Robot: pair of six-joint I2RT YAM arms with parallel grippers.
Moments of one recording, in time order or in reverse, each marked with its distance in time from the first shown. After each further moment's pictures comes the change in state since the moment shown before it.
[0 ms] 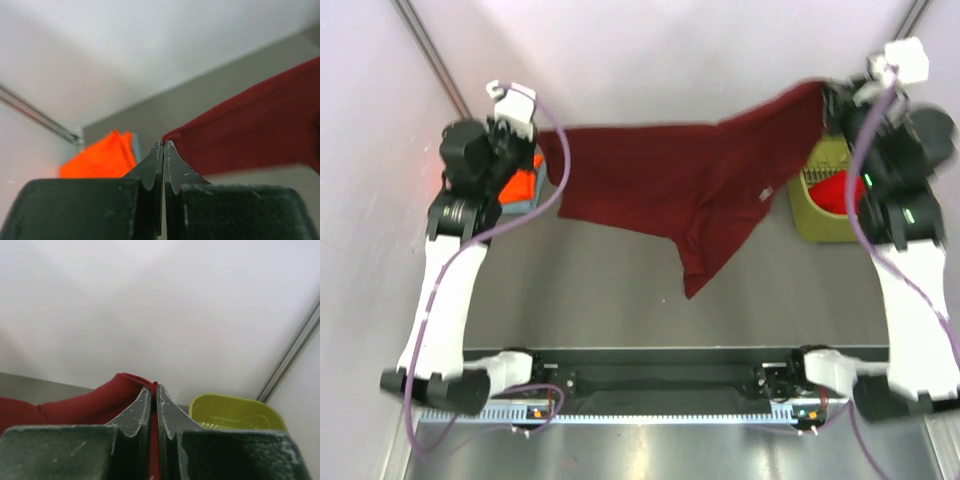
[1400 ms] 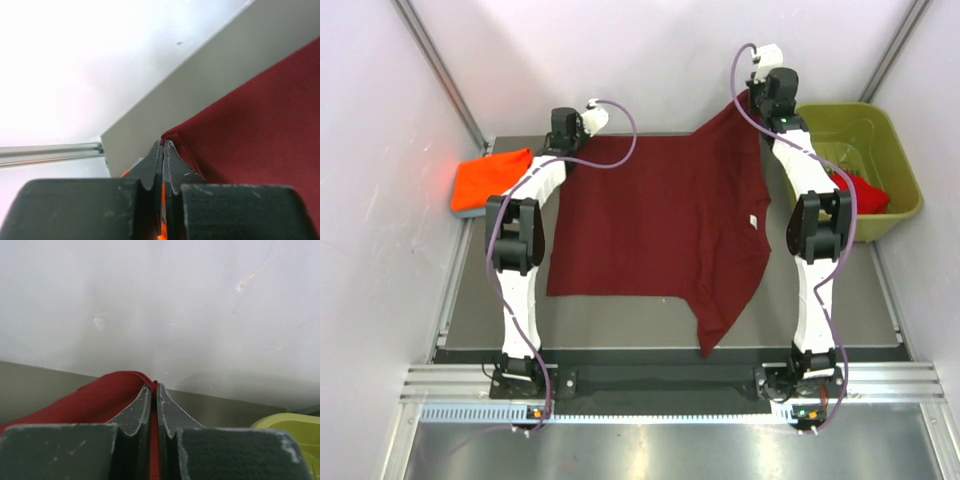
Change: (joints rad) left arm -0.006 0.972 0.290 0.353 -0.230 0.458; right arm -0.013 1.113 0.580 0.159 0.060 -0.082
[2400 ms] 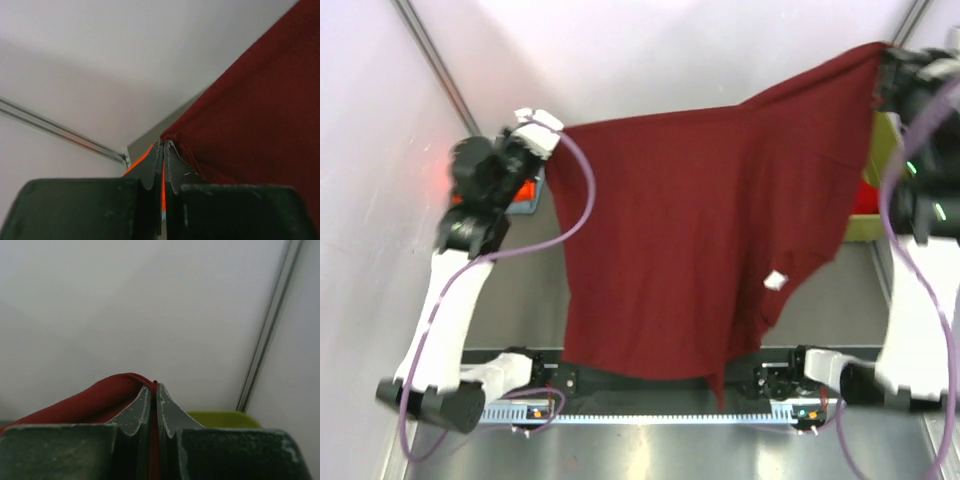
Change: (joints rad) left arm -0.050 -1.138 -0.447 -0.279 0.241 -0.179; right arm -0.224 -1.194 -0.467 -0.135 -0.136 0.217
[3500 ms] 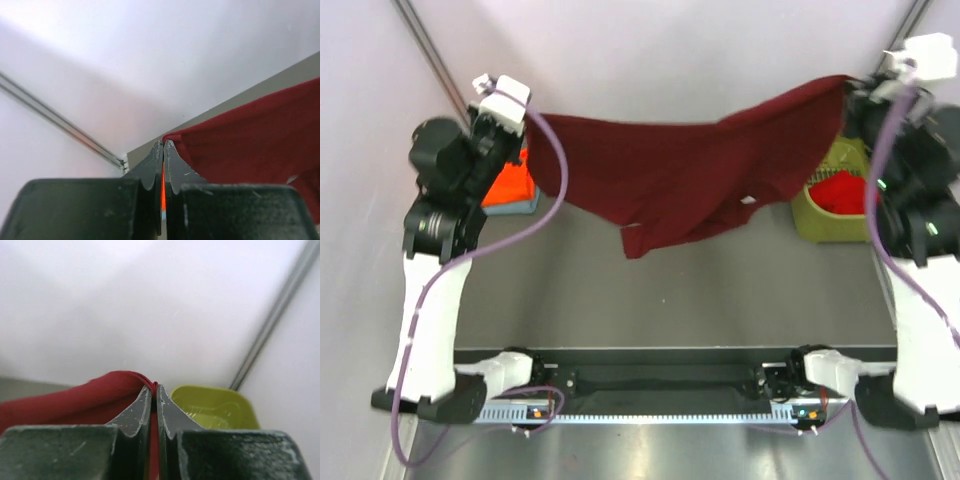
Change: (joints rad) left arm 0.002 0.115 0.328 -0.195 -0.035 -0.141; right arm 0.275 0.034 -0.005 -0.206 0.199 -0.198
